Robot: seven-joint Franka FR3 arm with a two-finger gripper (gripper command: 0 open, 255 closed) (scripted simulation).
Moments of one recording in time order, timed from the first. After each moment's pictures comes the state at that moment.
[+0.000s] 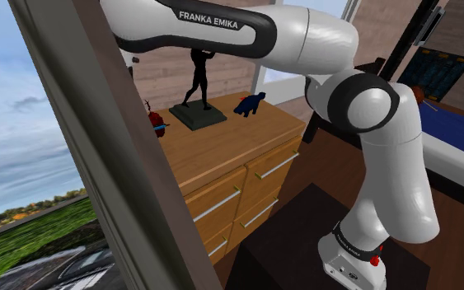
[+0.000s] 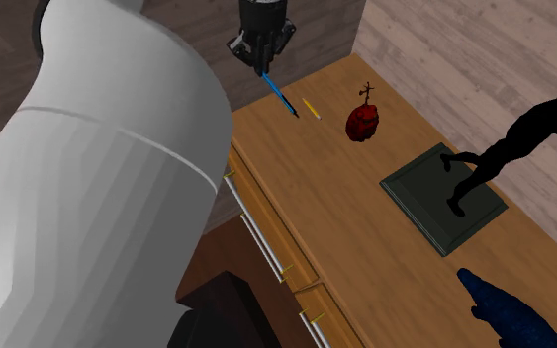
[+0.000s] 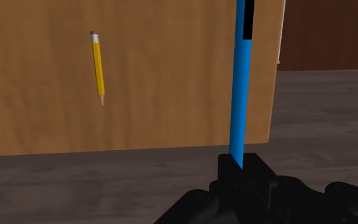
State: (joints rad) arm 0.52 0.60 0.33 -0.99 -0.10 1.61 -0.79
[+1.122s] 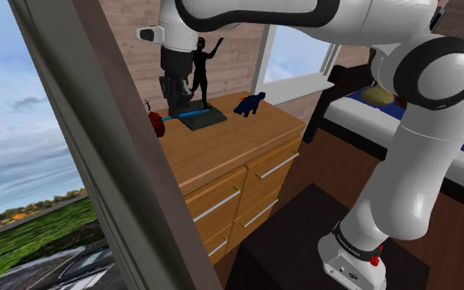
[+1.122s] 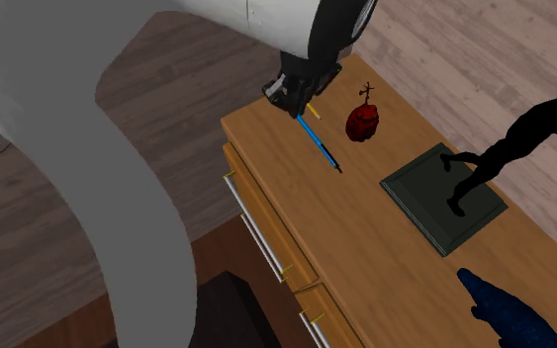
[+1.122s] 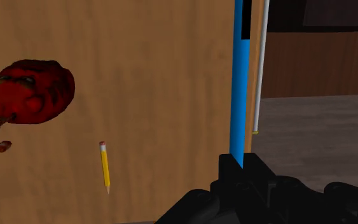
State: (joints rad) arm 0.29 0.20 0.31 -1.49 0.03 1.71 -1.00
